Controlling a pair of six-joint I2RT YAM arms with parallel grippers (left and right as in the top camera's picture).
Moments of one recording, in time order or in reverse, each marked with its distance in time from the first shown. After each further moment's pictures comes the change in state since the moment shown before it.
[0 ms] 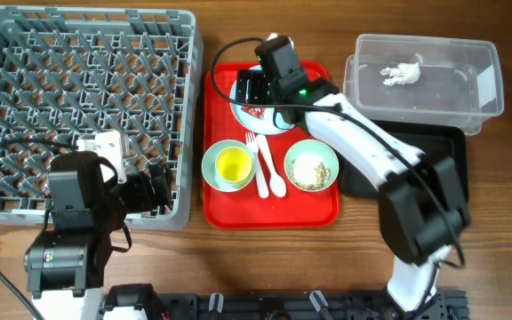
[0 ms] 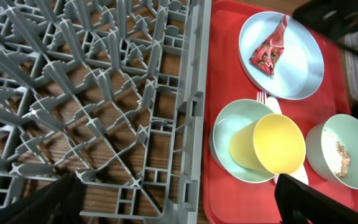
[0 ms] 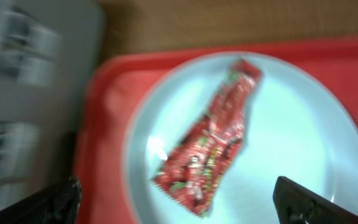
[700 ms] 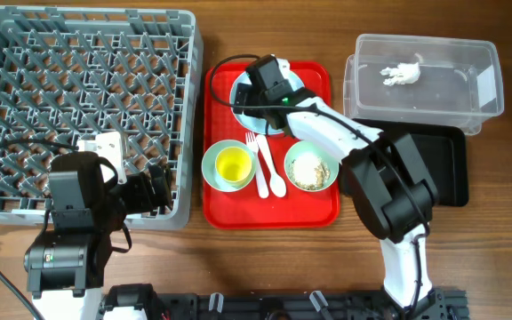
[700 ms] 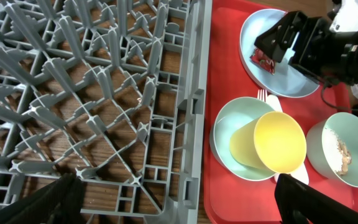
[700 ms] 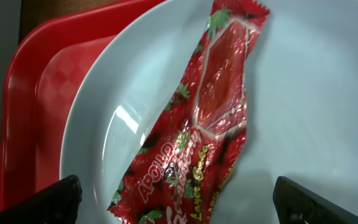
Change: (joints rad) left arm 0.000 0.000 0.000 -0.008 0.000 0.000; right arm 0.021 0.153 -0.002 0.076 0.040 0.100
